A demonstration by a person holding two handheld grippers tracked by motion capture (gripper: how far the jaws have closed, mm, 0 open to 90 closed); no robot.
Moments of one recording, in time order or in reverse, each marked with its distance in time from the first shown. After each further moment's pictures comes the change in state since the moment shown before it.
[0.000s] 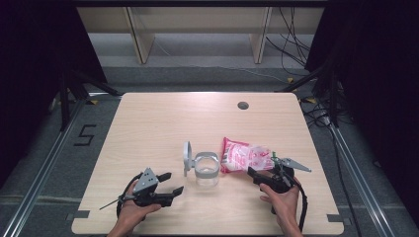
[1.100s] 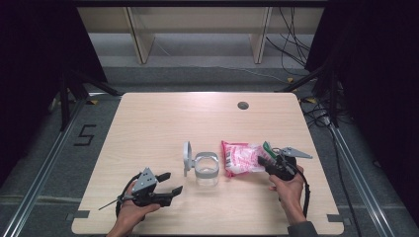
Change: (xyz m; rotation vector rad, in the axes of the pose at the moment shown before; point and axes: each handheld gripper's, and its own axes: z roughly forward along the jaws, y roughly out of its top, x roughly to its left) left arm 0.003 -0.001 -0.001 -0.009 -0.012 0.004; right arm -0.026 0.024 0.009 0.040 0.038 -0.139
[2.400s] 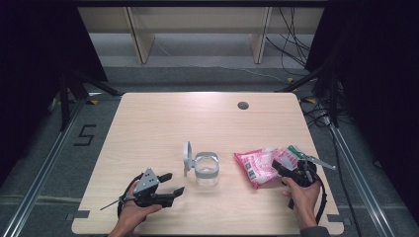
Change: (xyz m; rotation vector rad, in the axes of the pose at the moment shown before) left arm -0.006 0.001 0.002 0.006 0.009 -0.006; right arm -0.030 -0.022 -0.026 -0.068 -0.090 0.308
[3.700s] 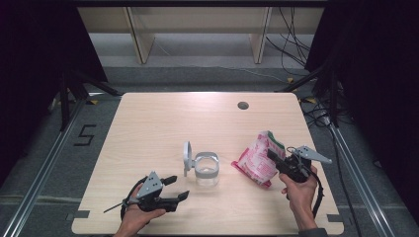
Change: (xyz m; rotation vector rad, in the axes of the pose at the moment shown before) left arm -0.019 0.003 0.001 -0.022 -0.041 0.020; right arm 0.041 0.024 -0.015 -0.125 0.141 -0.326
